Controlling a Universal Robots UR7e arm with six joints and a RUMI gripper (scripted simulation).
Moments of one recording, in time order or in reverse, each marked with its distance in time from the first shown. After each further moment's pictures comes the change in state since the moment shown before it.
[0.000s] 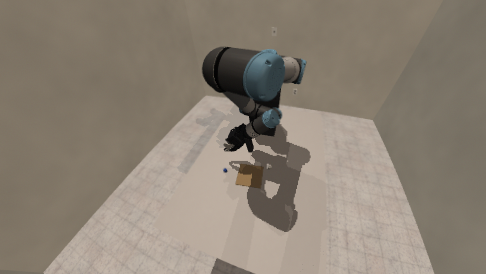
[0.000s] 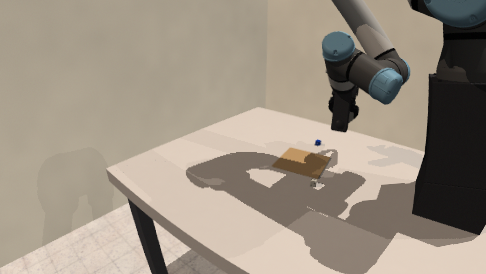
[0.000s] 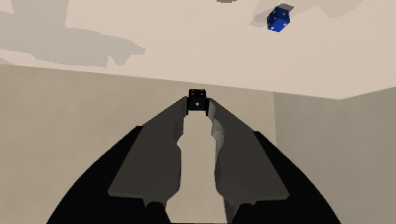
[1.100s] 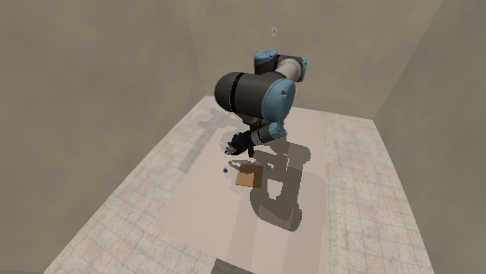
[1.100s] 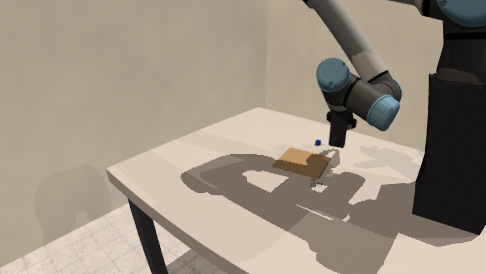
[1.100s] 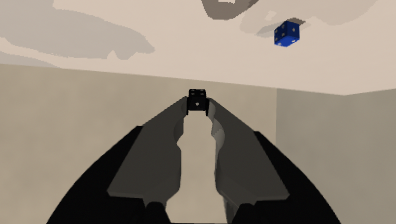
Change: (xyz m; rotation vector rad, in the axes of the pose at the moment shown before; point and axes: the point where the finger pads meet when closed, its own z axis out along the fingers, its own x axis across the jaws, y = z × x) arm 0.000 -0.019 0.017 -0.139 -0.003 0.001
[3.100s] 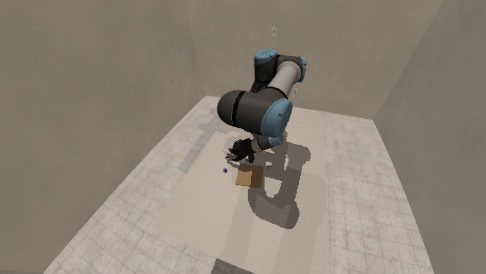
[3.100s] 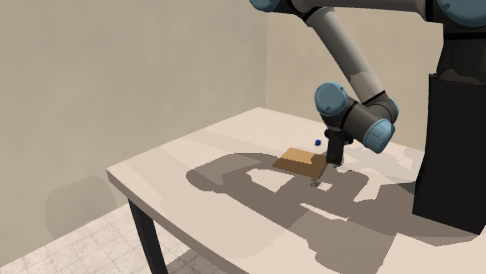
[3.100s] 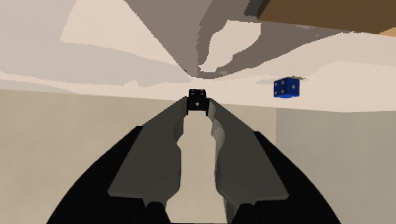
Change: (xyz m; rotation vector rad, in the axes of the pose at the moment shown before) arm 0.000 -0.044 0.031 0.000 0.000 0.000
